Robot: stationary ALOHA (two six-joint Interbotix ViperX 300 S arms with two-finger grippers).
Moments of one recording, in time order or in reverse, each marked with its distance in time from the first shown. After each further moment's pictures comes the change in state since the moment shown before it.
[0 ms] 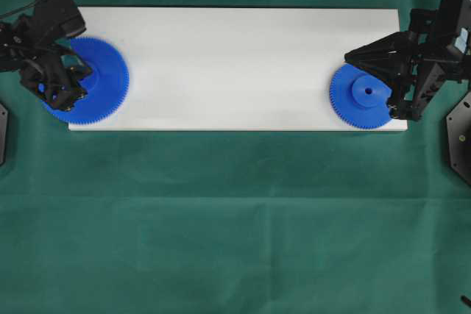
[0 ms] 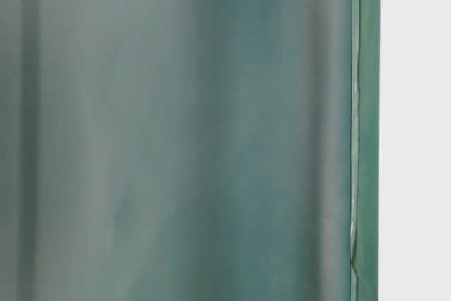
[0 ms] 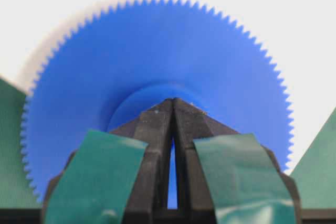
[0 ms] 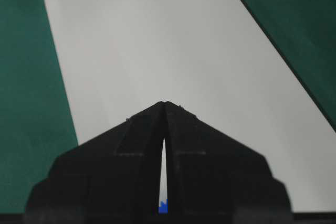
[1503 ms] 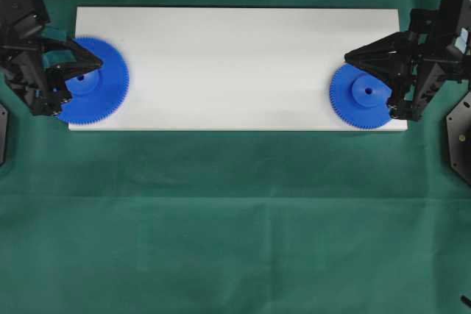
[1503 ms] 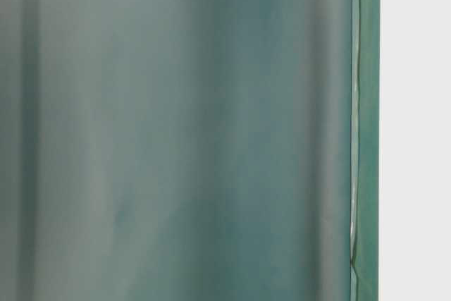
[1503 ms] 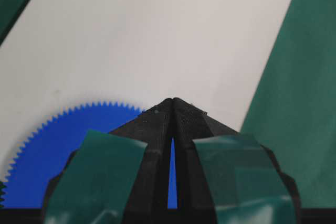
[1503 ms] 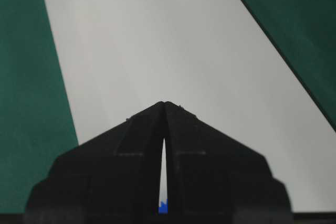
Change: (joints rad) left arm -0.123 -0.278 -0.029 0.000 -0.038 -0.002; right arm 0.000 -0.002 0.002 0.000 0.000 0.000
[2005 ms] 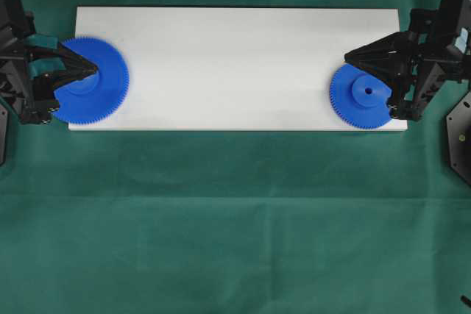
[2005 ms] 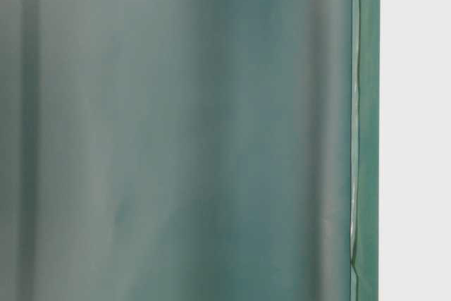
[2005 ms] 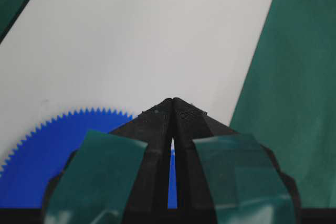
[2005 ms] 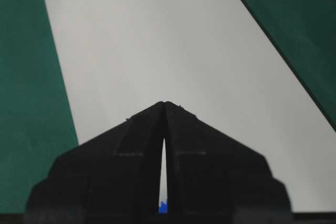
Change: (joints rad) left arm -0.034 -0.083 0.072 0.000 -0.072 0.000; right arm 0.000 0.000 -0.002 -0.002 0.000 0.000
